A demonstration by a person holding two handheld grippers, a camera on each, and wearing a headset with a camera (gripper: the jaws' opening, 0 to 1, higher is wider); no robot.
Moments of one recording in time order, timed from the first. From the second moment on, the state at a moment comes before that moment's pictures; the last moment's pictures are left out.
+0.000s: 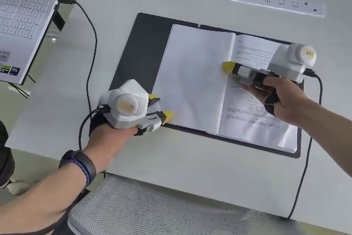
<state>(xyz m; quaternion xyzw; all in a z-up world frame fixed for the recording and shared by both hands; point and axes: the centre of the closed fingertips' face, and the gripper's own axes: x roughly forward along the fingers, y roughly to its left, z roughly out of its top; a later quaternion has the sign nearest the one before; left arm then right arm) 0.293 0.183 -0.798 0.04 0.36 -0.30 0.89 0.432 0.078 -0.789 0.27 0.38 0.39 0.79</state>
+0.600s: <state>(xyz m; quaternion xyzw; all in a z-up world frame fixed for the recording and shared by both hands) 0.292 0.182 -0.797 0.04 0.36 -0.30 0.88 0.487 0.075 -0.795 0.35 0.34 0.33 0.81</state>
